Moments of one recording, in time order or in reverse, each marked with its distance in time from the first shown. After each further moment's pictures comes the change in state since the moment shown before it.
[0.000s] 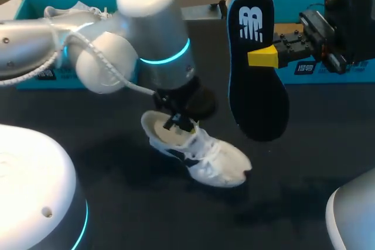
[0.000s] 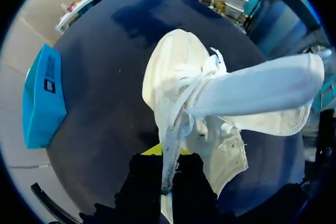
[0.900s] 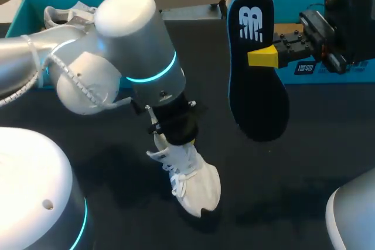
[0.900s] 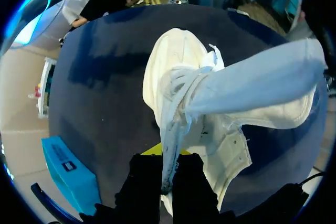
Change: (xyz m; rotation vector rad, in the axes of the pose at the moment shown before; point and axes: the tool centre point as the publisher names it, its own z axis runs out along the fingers) left arm 0.027 -0.018 -0.002 -0.028 -0.060 0.689; right arm 0.000 0.000 0.000 0.000 0.000 0.000
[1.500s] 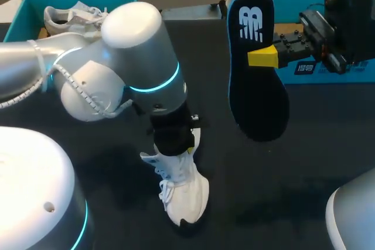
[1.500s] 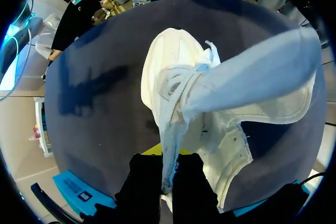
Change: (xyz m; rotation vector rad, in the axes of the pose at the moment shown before) left arm 0.006 -0.007 0.018 0.021 0.034 0.268; right arm 0.000 0.000 0.000 0.000 0.000 0.000
